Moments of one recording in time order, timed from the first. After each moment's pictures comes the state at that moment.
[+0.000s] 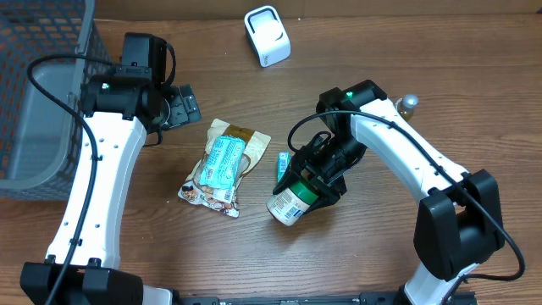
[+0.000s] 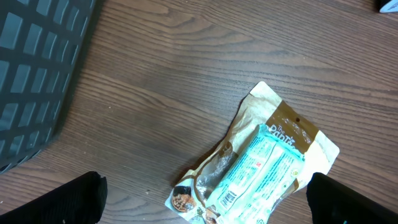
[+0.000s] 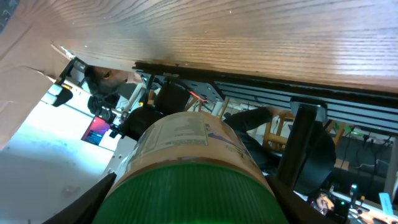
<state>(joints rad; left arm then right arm) -0.10 1.60 1.59 -1.17 -0.14 -0.43 0.44 1.87 1.48 -1.56 -0.91 0.54</state>
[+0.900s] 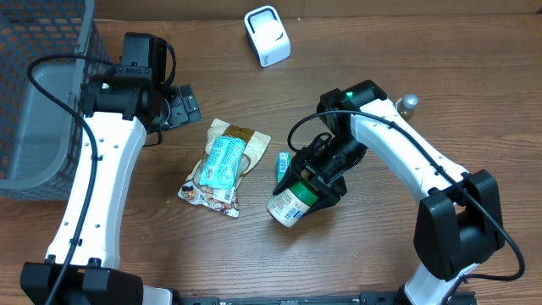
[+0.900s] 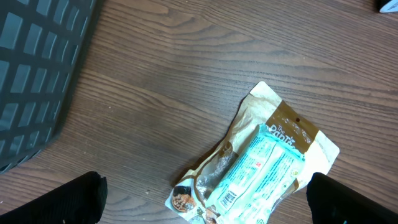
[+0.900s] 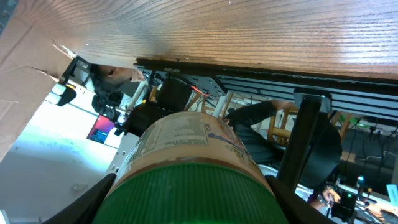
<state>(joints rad) -0.10 1.60 1.59 -1.17 -0.14 -0.43 0.44 1.87 1.48 -1.58 -0.93 0.56</state>
